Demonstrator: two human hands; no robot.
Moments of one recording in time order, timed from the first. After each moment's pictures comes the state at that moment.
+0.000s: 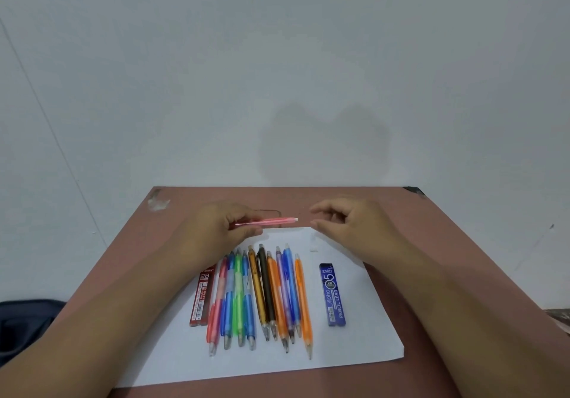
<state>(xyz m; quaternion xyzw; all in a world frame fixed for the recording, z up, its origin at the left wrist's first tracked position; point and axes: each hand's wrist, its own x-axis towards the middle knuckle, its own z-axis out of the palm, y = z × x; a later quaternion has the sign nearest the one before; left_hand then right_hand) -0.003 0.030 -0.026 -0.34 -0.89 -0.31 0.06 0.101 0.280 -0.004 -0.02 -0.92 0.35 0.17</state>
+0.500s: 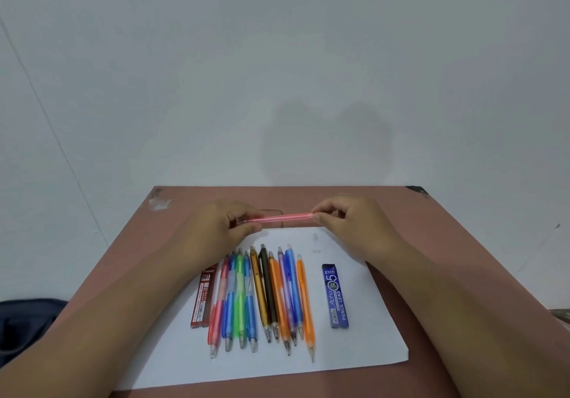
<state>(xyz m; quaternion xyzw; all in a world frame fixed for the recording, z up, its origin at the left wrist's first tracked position) -0.011 0.031 -0.029 -0.34 -0.88 -0.32 0.06 0.085 0.279 -0.010 -0.05 -0.91 0.37 0.17</state>
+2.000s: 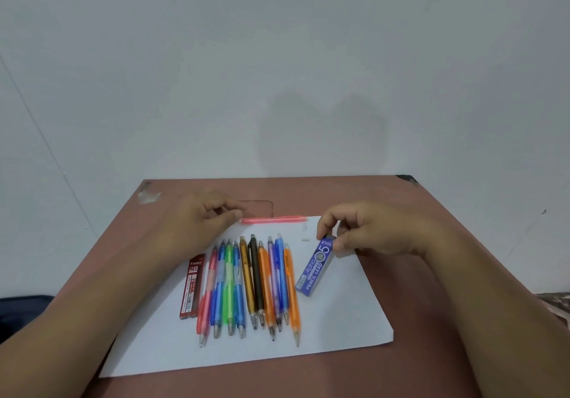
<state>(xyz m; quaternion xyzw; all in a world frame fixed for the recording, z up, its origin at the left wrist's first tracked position) 0.005 0.020 -0.018 -0.29 -0.89 -0.36 0.03 0.125 0.310 0.023 0.05 -0.91 0.39 -0.14</state>
